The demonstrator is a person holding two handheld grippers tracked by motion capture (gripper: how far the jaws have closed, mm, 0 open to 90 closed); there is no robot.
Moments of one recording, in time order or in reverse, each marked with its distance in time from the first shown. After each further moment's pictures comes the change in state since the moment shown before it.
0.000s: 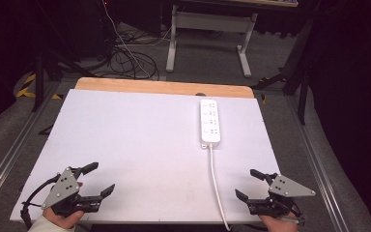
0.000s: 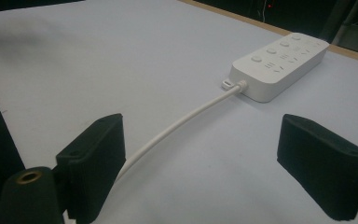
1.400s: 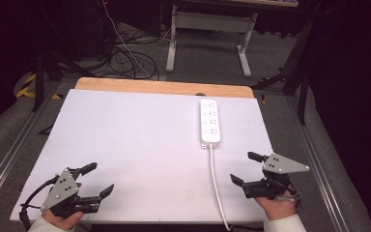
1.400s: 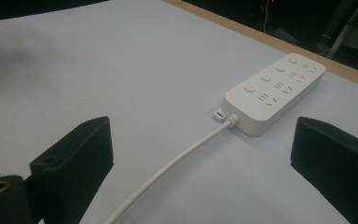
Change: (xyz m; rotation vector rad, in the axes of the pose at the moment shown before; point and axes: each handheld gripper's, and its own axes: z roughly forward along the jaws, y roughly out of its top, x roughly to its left) left arm -0.002 0.000 -0.002 0.002 0.016 0.002; right arm -0.014 0.054 0.018 0.043 0.011 -0.009
